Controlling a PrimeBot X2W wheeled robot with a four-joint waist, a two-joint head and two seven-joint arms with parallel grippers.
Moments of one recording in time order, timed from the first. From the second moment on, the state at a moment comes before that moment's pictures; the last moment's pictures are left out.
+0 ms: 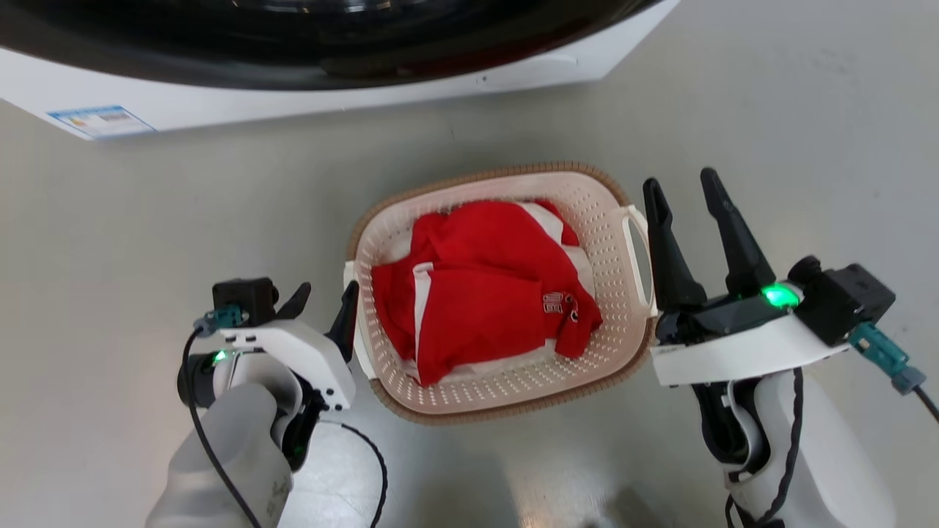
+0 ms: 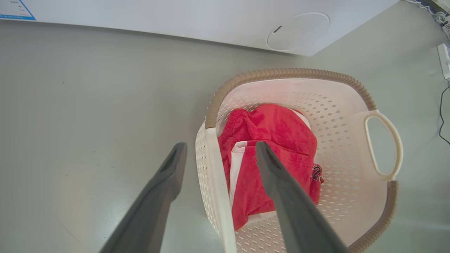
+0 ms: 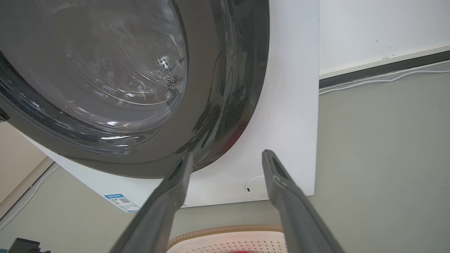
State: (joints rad) left arm -0.64 0.09 -0.38 1.02 -0.59 -0.13 -0.26; right arm -0.34 -0.05 0.14 0.14 0.34 0.13 -0.25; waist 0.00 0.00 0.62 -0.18
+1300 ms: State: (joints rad) left arm -0.85 0.15 -0.64 1.26 -0.87 -0.13 -0.06; right arm -0.40 -0.05 0.17 0.12 0.41 0.13 -0.25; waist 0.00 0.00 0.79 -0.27
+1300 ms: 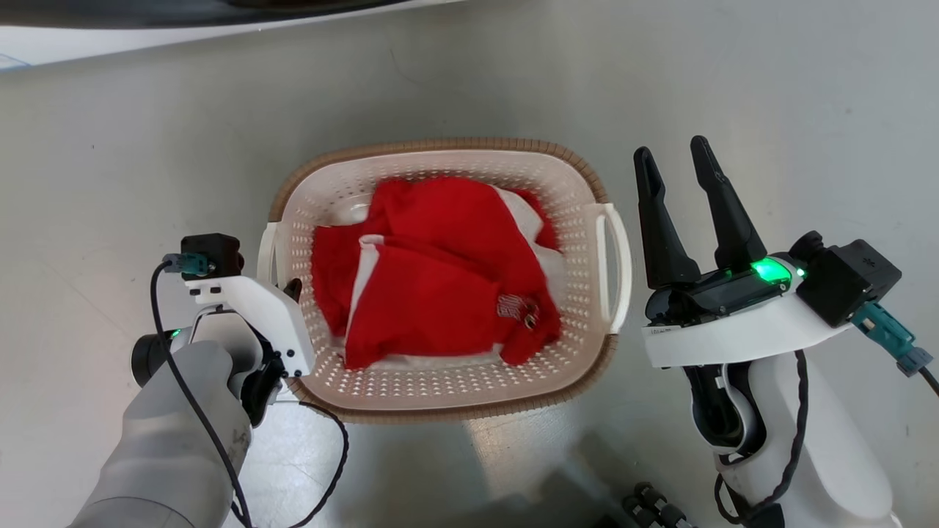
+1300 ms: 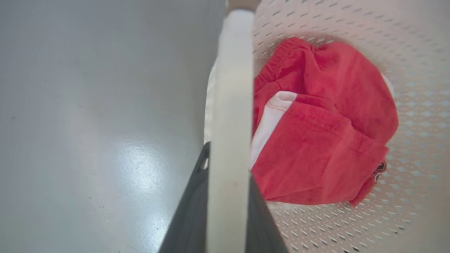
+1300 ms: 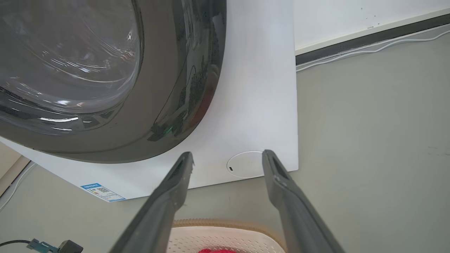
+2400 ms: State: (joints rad) left arm -0.75 0.17 -0.62 1.30 -0.92 -0.04 -0.18; right arm -0.41 -0.05 0.18 0.16 0.39 0.13 -0.25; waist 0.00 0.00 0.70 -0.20
